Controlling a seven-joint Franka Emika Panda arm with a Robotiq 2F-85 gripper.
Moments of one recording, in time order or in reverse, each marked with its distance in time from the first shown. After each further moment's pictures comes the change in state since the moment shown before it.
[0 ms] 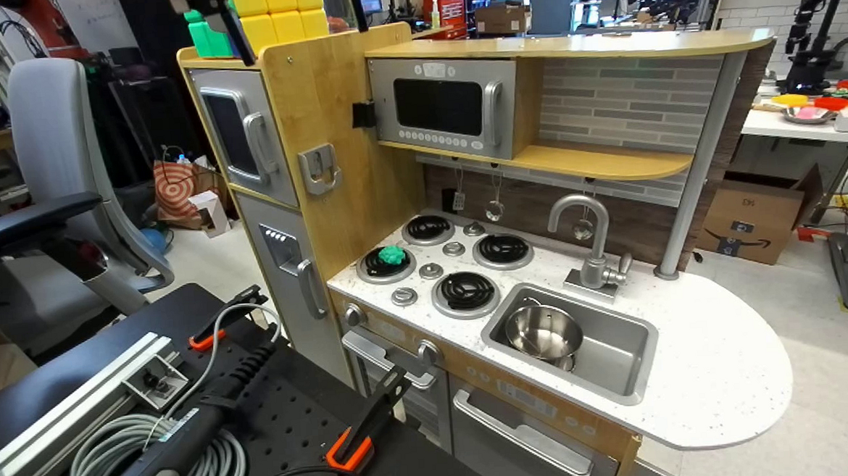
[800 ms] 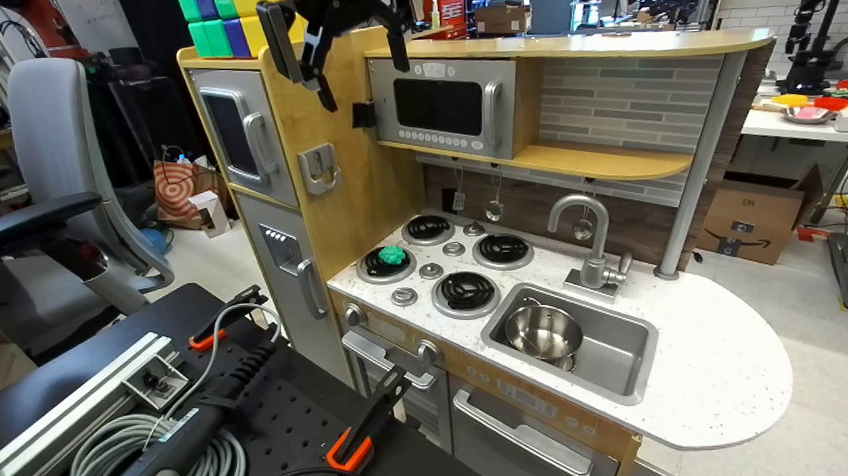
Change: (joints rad) arm 0.134 0.297 -0.095 0.065 0.143 0.320 -0.430
